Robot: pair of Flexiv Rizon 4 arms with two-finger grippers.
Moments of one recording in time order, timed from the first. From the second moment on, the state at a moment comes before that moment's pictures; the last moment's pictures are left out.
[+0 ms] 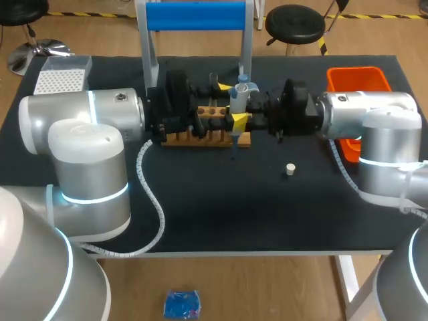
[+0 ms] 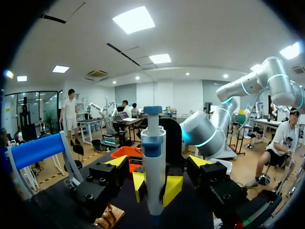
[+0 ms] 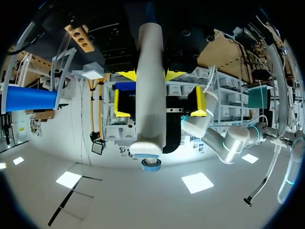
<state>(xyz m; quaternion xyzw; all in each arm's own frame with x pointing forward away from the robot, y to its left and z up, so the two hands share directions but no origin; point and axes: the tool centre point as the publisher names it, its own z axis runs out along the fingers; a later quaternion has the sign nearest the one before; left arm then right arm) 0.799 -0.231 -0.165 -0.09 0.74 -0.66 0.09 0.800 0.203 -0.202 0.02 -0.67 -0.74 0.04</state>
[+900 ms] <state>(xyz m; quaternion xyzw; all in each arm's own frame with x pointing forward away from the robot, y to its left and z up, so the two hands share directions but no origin) 0.799 -0.231 -0.165 -0.09 0.74 -0.66 0.09 0.803 0.202 -0.203 0.02 -0.68 -0.73 0.03</state>
